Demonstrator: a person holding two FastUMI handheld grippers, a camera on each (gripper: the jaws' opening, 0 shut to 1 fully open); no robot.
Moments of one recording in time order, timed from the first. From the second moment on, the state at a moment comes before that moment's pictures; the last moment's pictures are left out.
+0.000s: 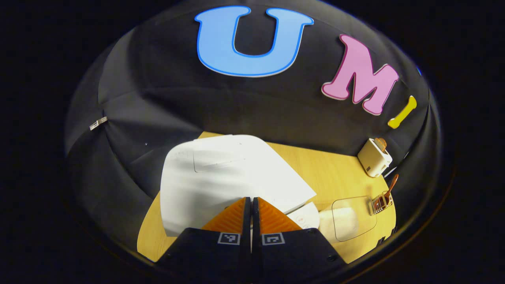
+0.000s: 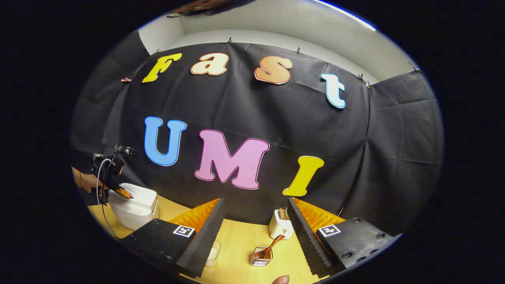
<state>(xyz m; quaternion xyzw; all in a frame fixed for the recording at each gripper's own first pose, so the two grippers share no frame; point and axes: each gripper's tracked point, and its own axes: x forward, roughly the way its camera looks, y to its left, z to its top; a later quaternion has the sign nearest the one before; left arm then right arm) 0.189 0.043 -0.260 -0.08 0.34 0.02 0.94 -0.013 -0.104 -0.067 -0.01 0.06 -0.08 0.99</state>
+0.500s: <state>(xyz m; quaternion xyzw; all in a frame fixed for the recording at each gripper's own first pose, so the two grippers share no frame) 0.246 0.079 -0.163 -0.08 0.23 0.04 0.97 -0.016 -0.105 -0.073 0.00 0.06 -0.08 1.00</state>
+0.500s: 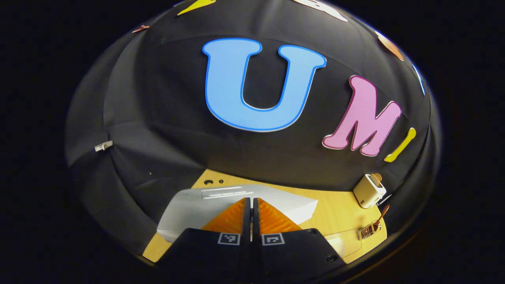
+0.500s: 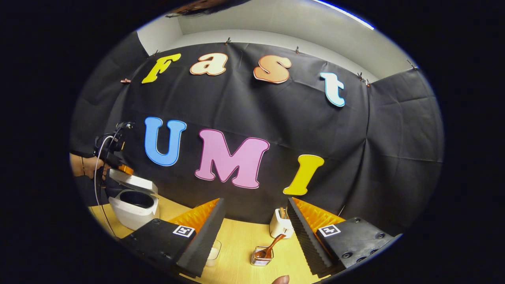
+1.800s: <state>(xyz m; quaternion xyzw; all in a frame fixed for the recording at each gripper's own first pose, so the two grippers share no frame) 0.209 0.056 -0.025 -0.02 -0.01 0.07 1.00 0.003 -0.140 -0.166 0.08 0.13 -0.05 0.99</state>
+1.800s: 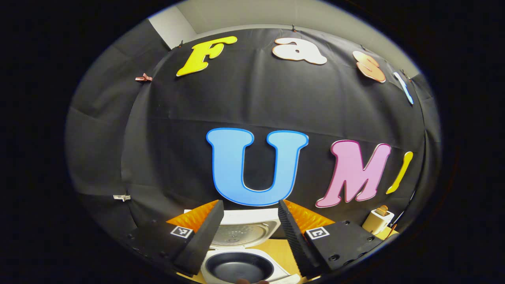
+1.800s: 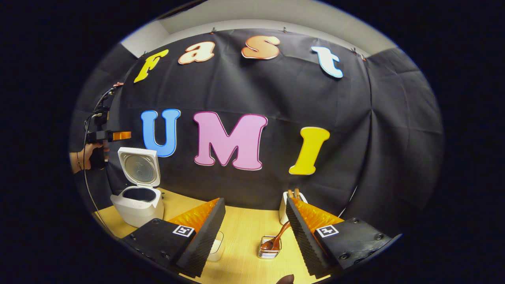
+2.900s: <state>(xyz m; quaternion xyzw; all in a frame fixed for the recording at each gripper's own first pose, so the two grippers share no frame) 0.155 -0.074 -0.091 0.02 0.06 0.06 1.00 0.111 -0.207 -0.488 0.28 0.30 0.04 0.91</state>
